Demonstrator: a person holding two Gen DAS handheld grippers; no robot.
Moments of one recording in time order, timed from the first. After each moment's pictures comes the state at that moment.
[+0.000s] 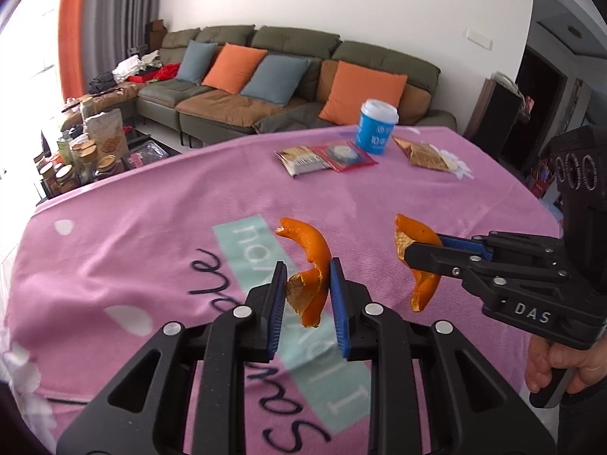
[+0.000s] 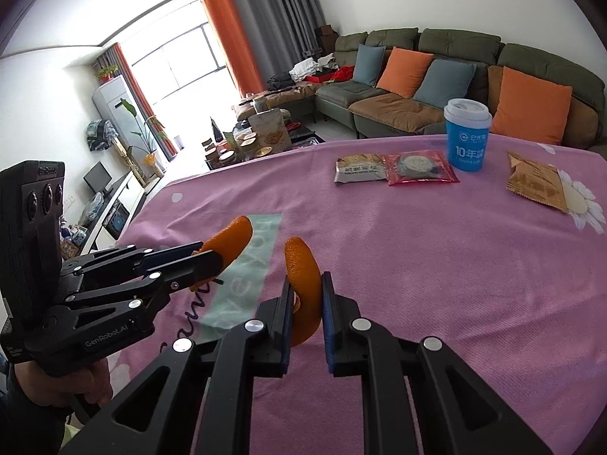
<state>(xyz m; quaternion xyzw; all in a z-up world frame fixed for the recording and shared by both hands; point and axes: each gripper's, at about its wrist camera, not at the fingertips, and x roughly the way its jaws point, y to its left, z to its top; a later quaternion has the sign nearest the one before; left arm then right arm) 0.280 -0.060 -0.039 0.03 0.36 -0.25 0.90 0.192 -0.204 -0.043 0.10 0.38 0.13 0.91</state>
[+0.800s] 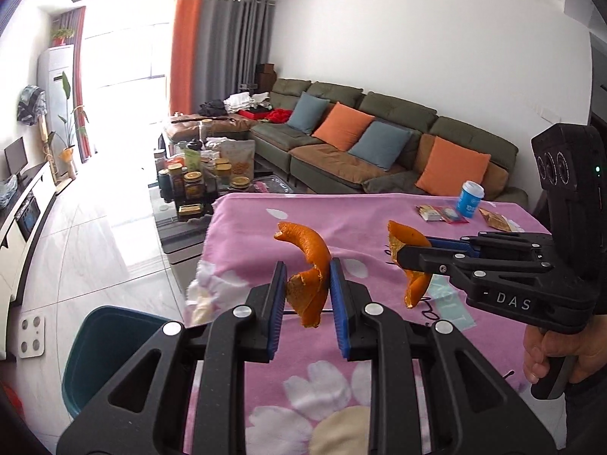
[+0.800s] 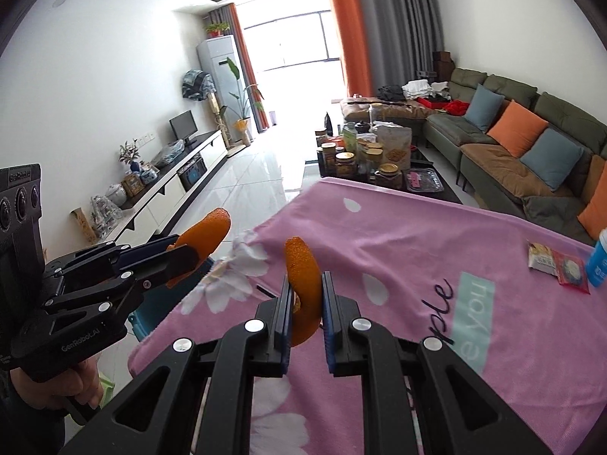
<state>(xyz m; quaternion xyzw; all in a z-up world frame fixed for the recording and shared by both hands) 0.132 0.172 0.032 -0.03 0.27 -0.07 0.96 0.170 0.004 0.020 -0.01 0.34 0.30 0.89</state>
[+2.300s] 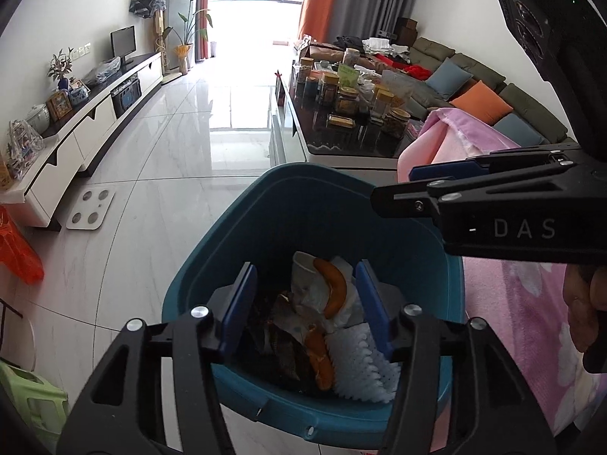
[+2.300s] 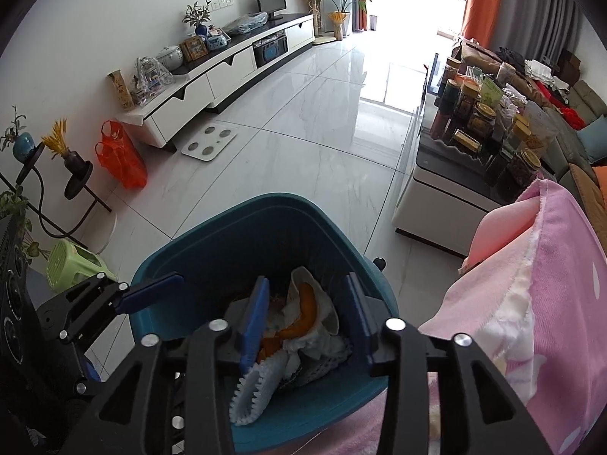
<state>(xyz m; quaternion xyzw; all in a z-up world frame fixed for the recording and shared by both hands) 0.106 0.413 -0.119 -0.14 0.38 0.14 0.90 0.210 0.300 -0.061 -0.20 0.46 0.40 0.76</state>
